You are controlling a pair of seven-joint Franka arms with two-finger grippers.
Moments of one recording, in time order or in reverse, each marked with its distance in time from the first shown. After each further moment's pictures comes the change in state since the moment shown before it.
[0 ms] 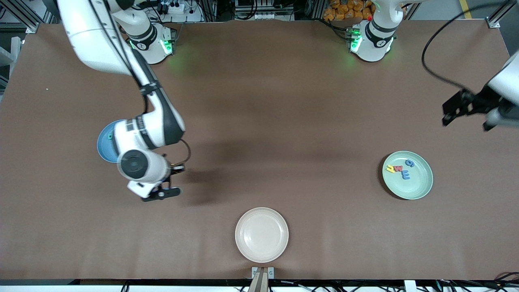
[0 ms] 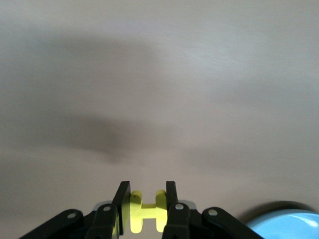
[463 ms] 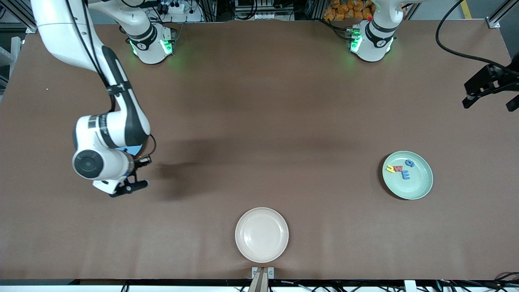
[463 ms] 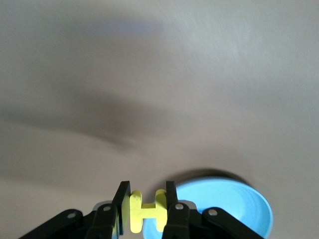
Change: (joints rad) left arm 0.009 -0.046 0.040 0.033 -0.037 -0.039 -0.026; right arm -0.087 -0.119 -0.075 -0.204 0.000 -0.003 -0.261
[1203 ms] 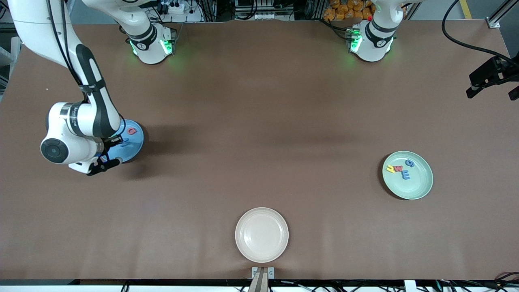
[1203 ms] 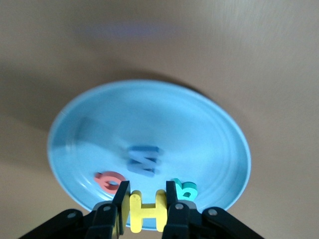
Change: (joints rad) left arm 0.027 -0.006 -0.010 -0.001 -0.001 -0.094 0.003; right arm -0.078 -0.073 -0.127 -0.305 0.000 0.109 -0.268
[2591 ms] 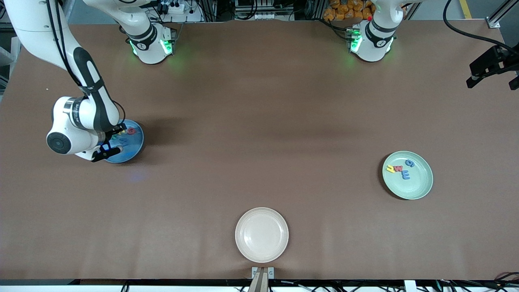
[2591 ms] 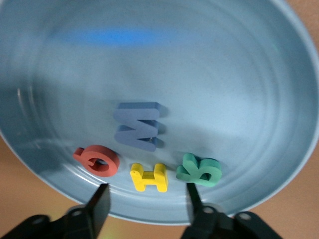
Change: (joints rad) left arm 0.000 -0.037 -0.001 -0.001 0.000 -0.064 -0.004; right arm -0.045 -0.006 0.009 -0.118 0.007 0.036 0.020
